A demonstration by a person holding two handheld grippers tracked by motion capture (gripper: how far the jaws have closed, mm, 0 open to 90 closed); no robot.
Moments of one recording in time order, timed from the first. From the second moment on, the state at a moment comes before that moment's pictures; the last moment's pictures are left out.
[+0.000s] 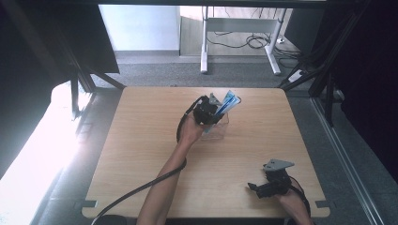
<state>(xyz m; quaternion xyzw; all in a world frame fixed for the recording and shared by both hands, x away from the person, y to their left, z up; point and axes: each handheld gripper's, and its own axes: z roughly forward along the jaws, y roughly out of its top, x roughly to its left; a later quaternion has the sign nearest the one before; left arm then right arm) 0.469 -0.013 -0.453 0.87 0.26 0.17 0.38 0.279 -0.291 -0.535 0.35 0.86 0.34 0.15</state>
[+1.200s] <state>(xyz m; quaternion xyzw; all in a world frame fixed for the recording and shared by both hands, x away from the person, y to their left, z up) 0.456 -0.004 -0.443 0.86 0.29 0.12 0.41 0.278 -0.289 -0.536 0.34 0.86 0.34 0.15</state>
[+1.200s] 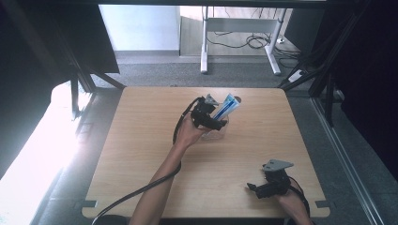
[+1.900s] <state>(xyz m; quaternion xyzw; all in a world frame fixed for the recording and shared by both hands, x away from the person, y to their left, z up) 0.427 0.009 -0.436 0.87 0.28 0.13 0.40 0.277 -0.288 -0.533 0.34 0.86 0.35 0.16</state>
